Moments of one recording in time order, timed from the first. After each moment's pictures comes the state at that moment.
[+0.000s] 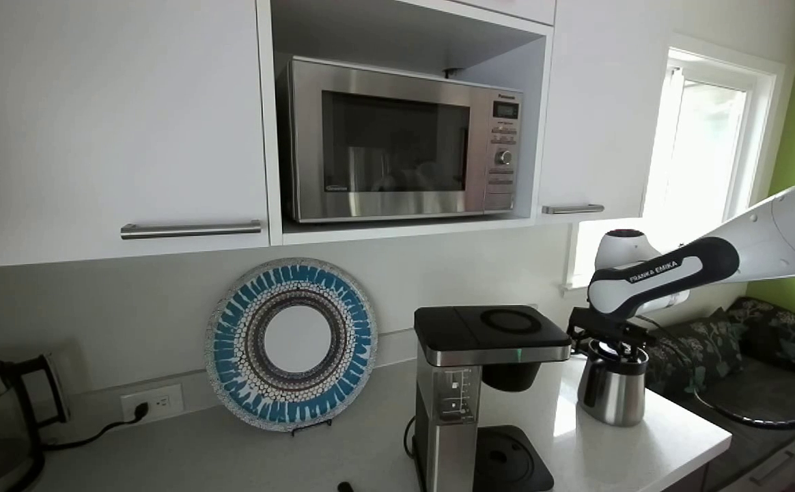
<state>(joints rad) -0.26 0.04 -0.13 -2.12 -0.17 2.38 0.94</state>
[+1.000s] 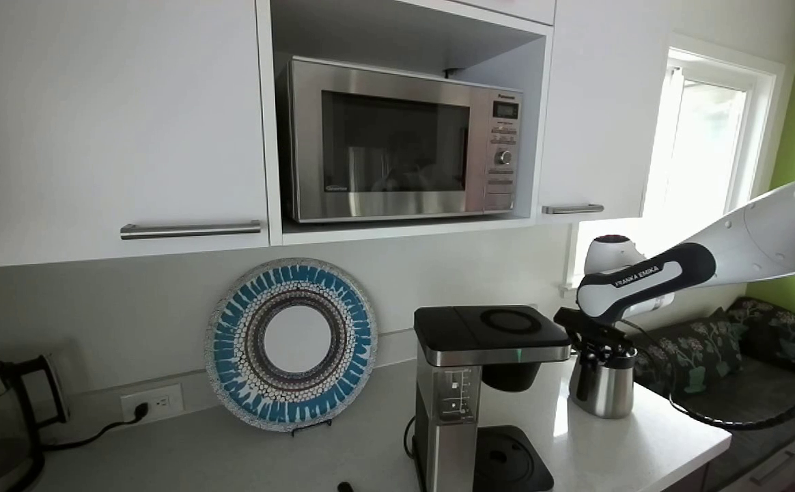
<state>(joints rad) -0.21 0.12 -0.18 -2.05 -0.17 2.38 1.15</state>
